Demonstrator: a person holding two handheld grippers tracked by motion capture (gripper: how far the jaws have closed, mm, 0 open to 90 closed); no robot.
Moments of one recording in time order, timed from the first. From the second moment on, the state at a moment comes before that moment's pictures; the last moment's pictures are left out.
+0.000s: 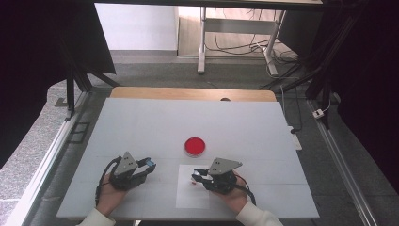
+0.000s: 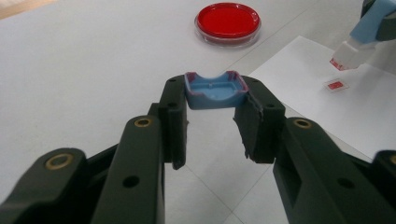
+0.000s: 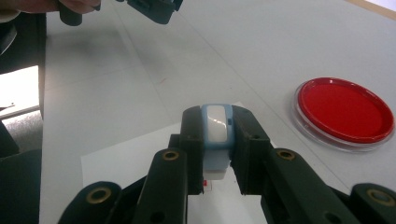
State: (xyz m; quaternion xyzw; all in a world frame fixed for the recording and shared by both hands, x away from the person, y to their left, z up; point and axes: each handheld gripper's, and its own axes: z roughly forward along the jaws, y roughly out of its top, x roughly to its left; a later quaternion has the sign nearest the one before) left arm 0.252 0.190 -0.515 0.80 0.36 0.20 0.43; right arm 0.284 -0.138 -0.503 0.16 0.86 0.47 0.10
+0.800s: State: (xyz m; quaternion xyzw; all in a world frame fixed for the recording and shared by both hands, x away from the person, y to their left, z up) left arm 0.252 0.189 -0.516 0.80 0.36 0.20 0.43; right arm 0.293 -0.158 -0.483 0.20 0.82 0.53 0.11
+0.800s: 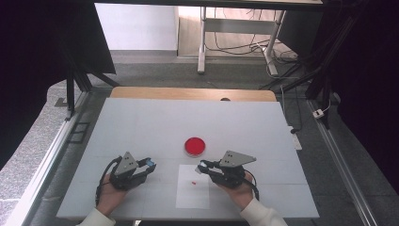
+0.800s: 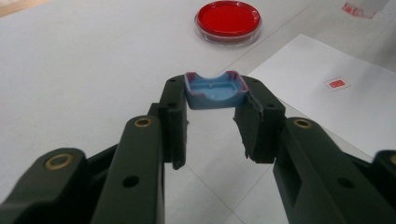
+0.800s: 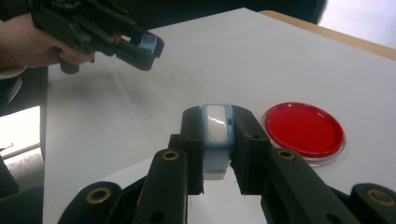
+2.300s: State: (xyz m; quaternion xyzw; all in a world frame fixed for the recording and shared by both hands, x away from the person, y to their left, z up) left arm 0.255 0.176 -0.515 0.81 0.35 0.20 0.43; right arm 0.302 -0.185 -0.457 0.24 0.77 0.58 0.13
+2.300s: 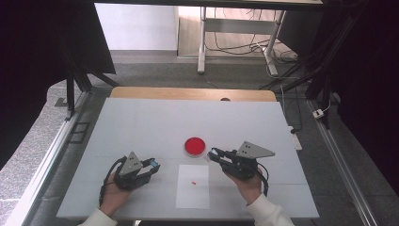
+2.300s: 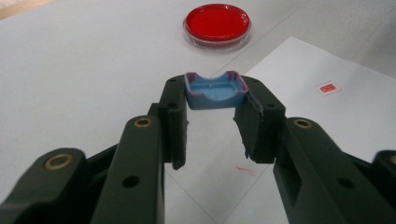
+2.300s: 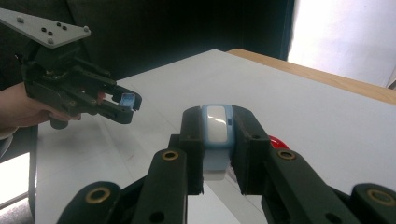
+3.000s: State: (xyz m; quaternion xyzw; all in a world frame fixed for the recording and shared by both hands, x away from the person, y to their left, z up) left arm 0.260 0.150 -0.510 0.82 0.32 0.20 0.44; right arm 0.300 -0.181 -0.455 0.23 0.76 0.59 0.13
